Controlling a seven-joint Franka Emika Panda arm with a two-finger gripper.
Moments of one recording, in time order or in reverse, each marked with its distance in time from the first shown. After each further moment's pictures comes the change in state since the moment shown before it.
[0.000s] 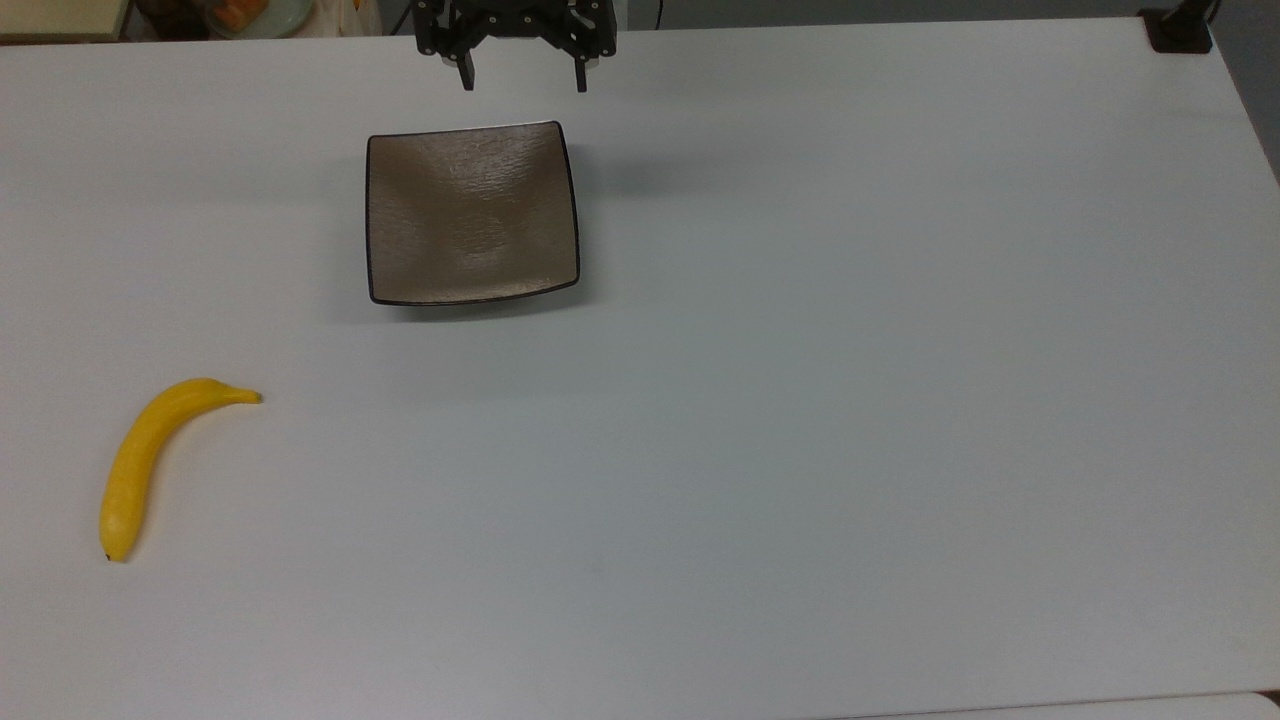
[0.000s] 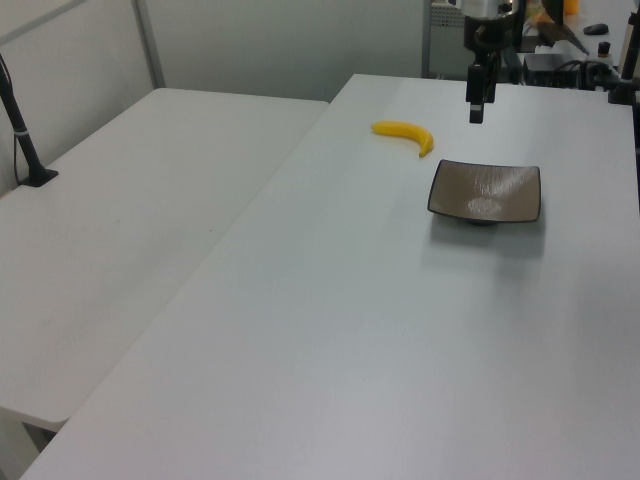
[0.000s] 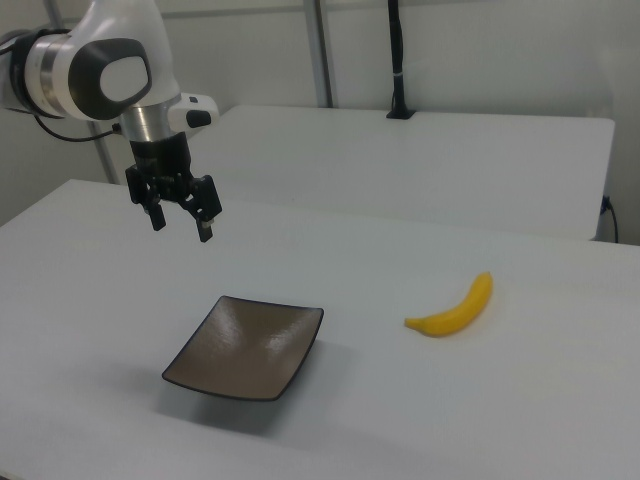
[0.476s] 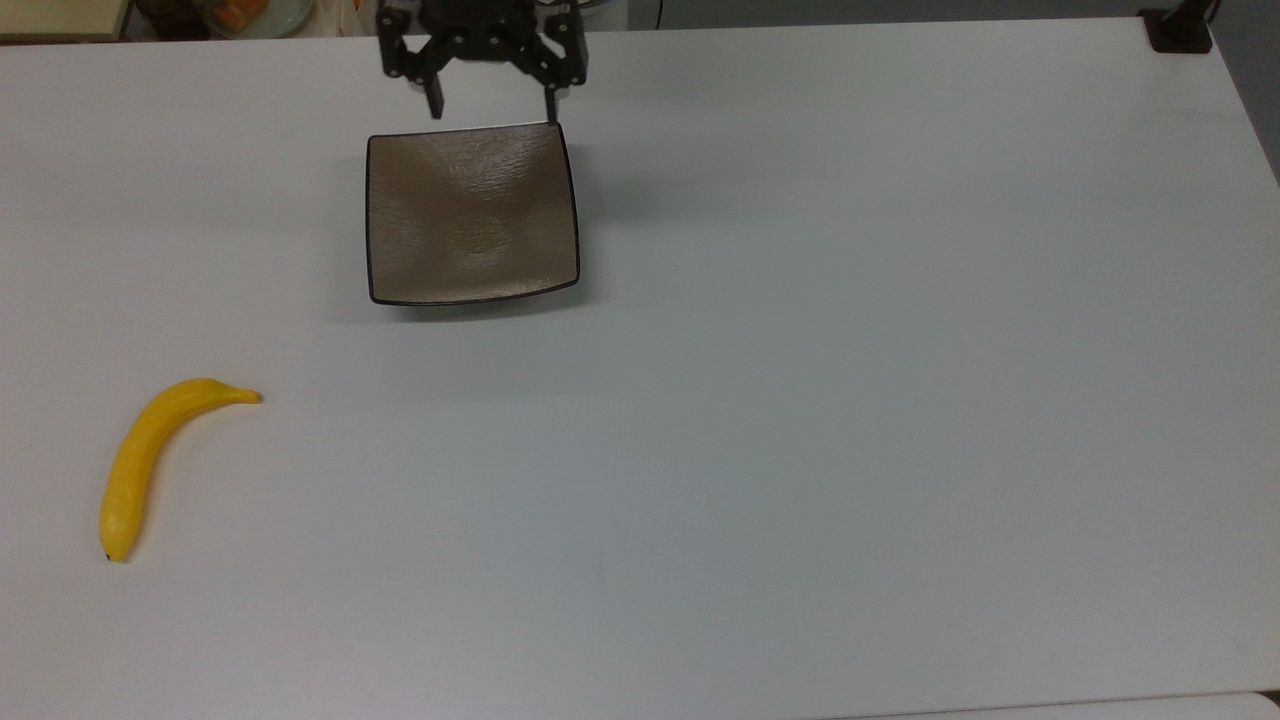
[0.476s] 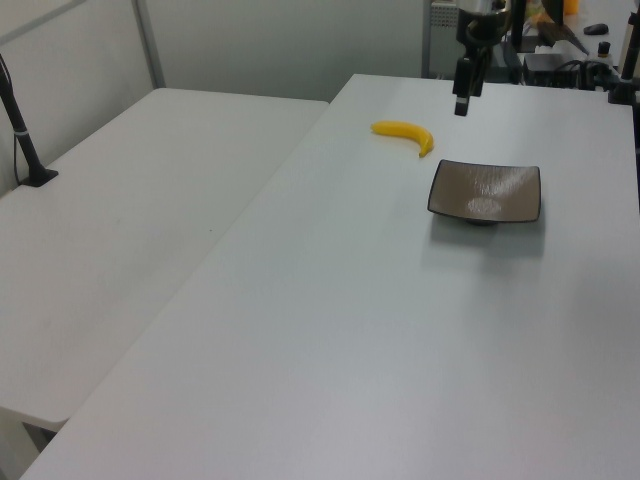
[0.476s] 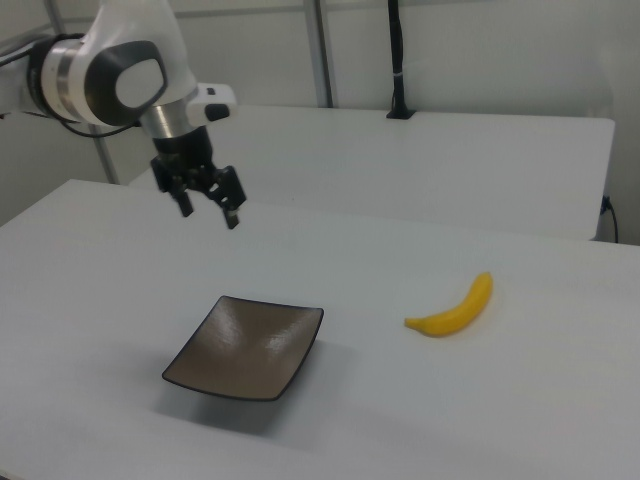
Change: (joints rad) arm -0.021 0.019 -0.022 0.002 -0.002 0.152 0.005
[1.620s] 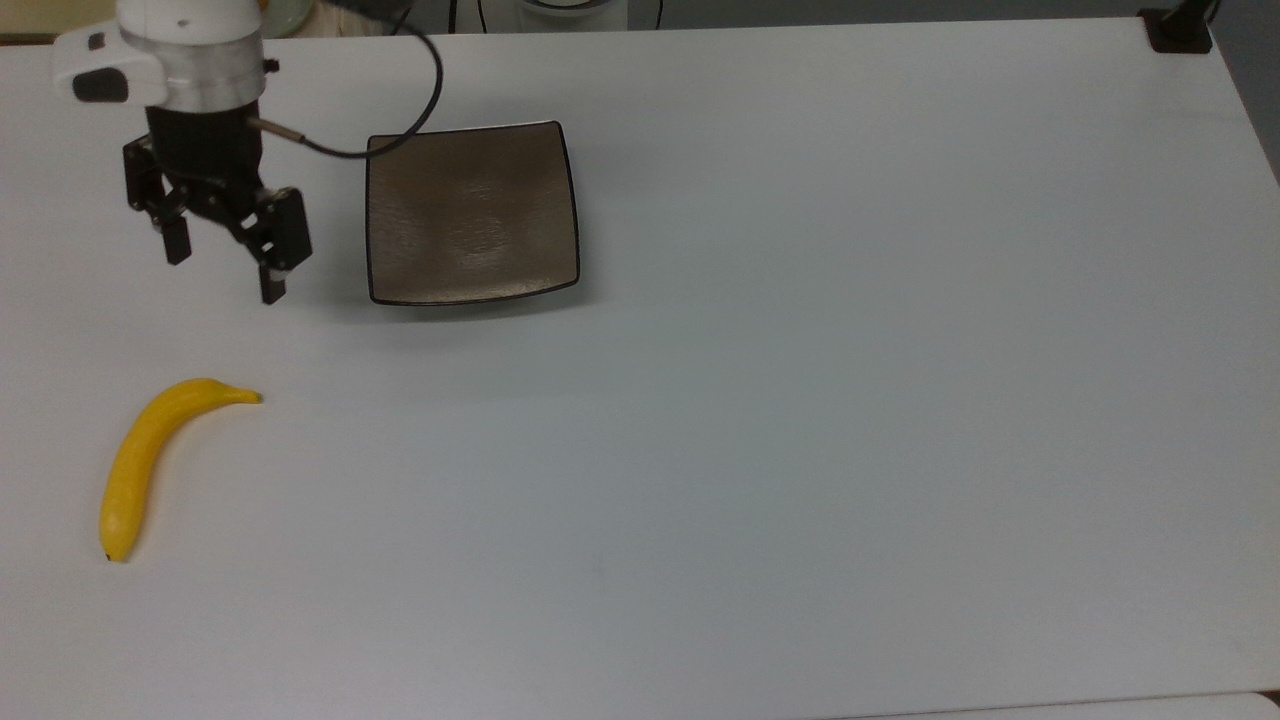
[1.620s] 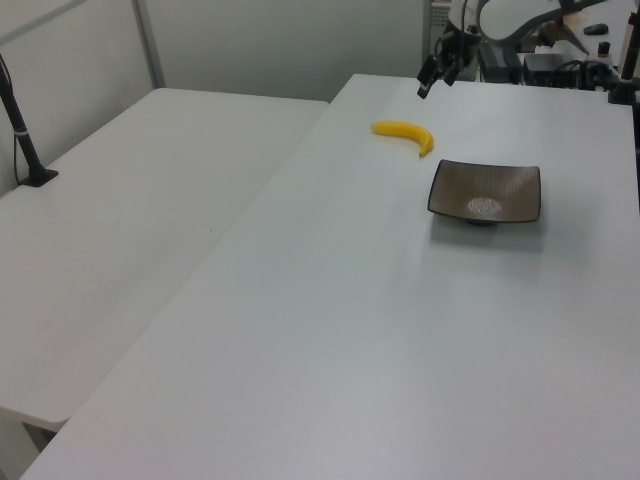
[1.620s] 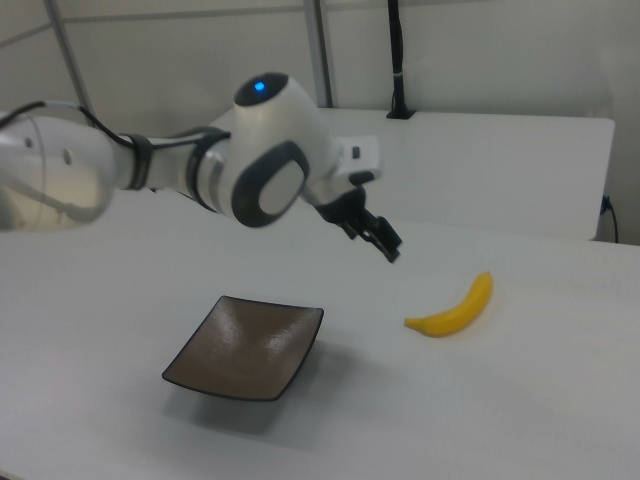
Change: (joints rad) arm -0.191 0.265 -0.108 0.003 0.000 0.616 0.064
